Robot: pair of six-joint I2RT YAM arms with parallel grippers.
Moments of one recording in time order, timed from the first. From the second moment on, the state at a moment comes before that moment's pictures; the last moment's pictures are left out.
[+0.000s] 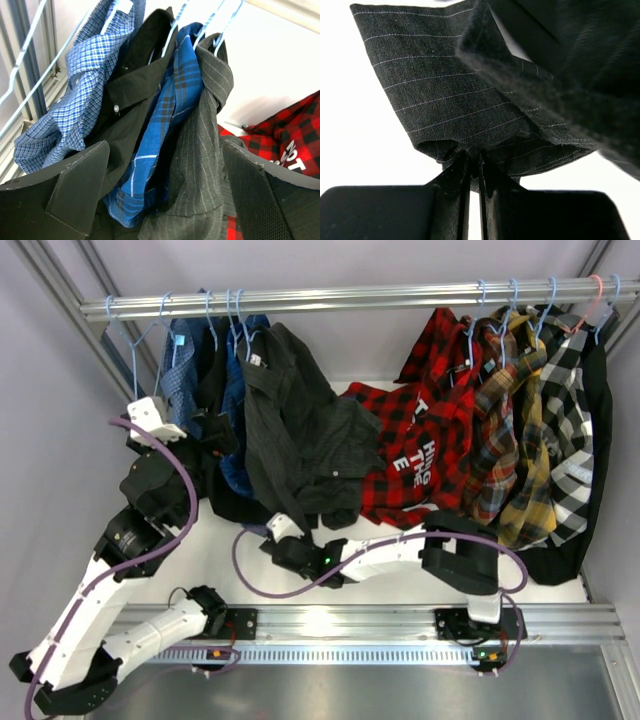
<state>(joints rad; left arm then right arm) -0.67 0.78 1.22 -0.41 -0.77 -0.35 1.38 1.93 1.16 -0.16 0.47 0.32</state>
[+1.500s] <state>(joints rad) -0.67 0.98 1.28 -0.45 -0.63 -0.31 1.27 1.39 1.02 -0.10 0.20 0.09</state>
